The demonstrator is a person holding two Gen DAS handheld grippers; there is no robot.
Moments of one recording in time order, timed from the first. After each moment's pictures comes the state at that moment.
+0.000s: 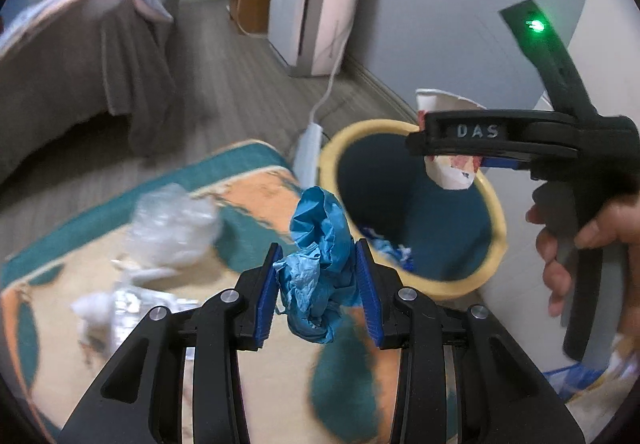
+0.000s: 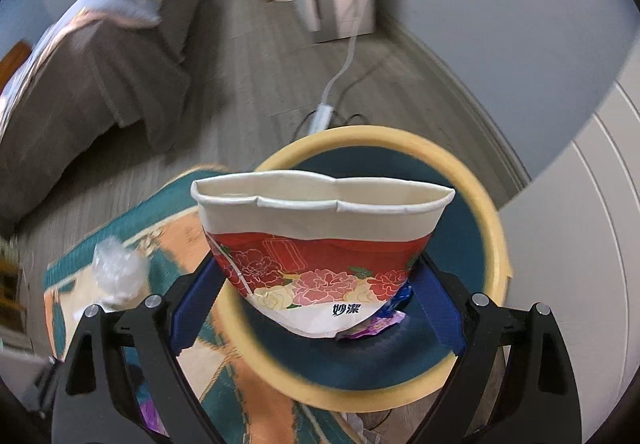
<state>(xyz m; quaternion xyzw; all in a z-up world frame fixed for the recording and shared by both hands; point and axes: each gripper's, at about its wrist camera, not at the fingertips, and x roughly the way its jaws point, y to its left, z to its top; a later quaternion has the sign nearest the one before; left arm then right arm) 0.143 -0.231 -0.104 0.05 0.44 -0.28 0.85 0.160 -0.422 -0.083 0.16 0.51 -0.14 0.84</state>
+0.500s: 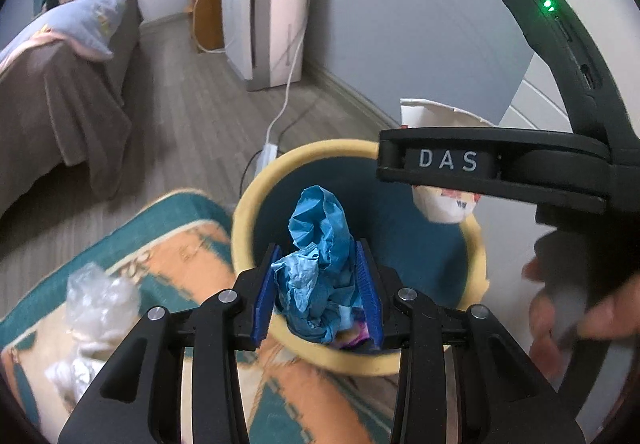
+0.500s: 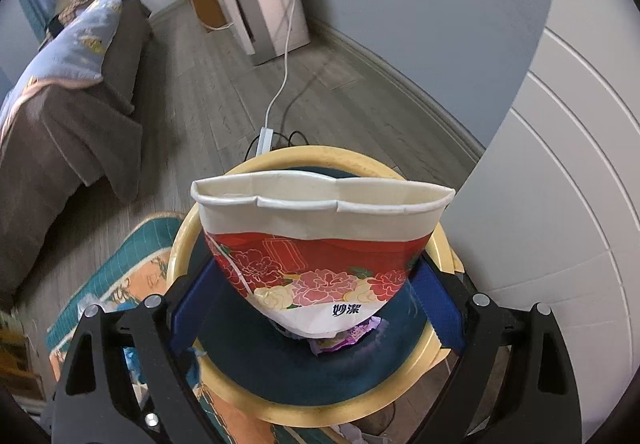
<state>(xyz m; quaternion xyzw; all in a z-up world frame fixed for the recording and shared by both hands) 0.151 -0.330 -0.107 0.10 0.41 -0.32 0.85 0.142 -0.466 -0.080 0.21 0.48 -0.22 0.83</state>
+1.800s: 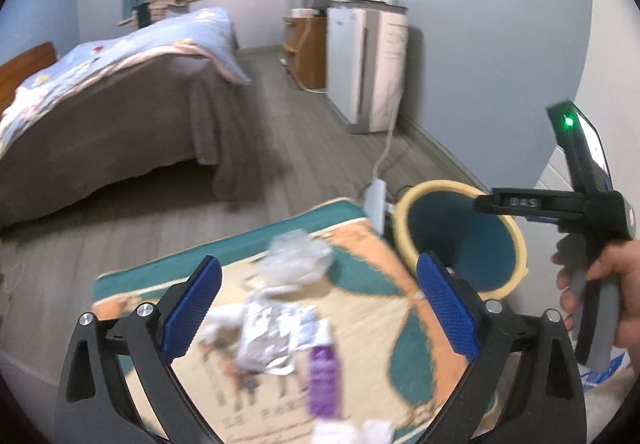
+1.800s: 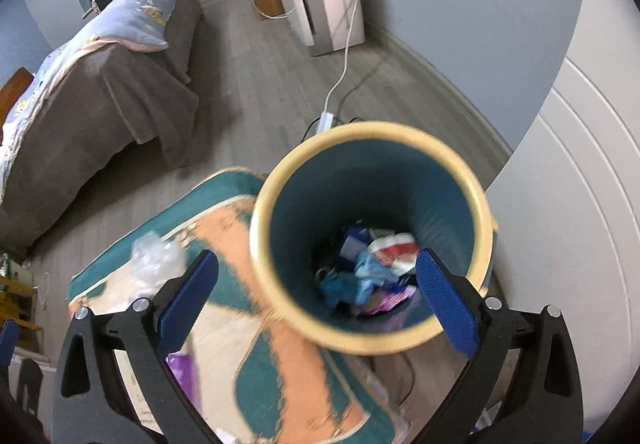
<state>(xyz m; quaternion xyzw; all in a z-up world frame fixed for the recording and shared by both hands) 0.094 -0.121 -0.010 0.07 0.35 -0.18 0.92 0.113 -0.382 -0.035 0.18 0.49 -0.14 0.84</state>
